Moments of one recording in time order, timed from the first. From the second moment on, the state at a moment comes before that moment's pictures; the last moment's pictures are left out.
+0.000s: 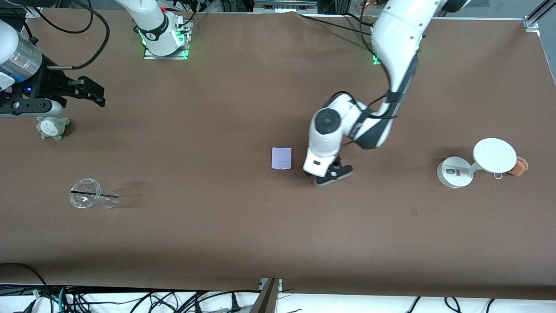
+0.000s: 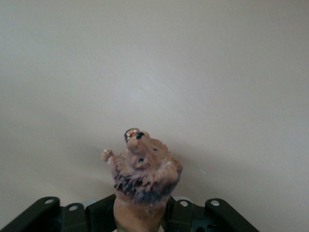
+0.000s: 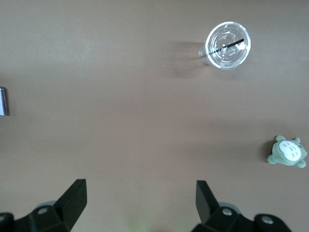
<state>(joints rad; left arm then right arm) -0.46 0.63 -0.07 -1.67 0.19 2.35 -0.99 0.11 0.05 0.01 -1.56 -0.02 1.53 0.08</state>
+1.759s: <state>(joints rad) 0.02 0.46 -0.08 -2.15 0.19 2.78 -0.32 0.69 0.79 0.02 -1.38 0.08 2.21 0.72</state>
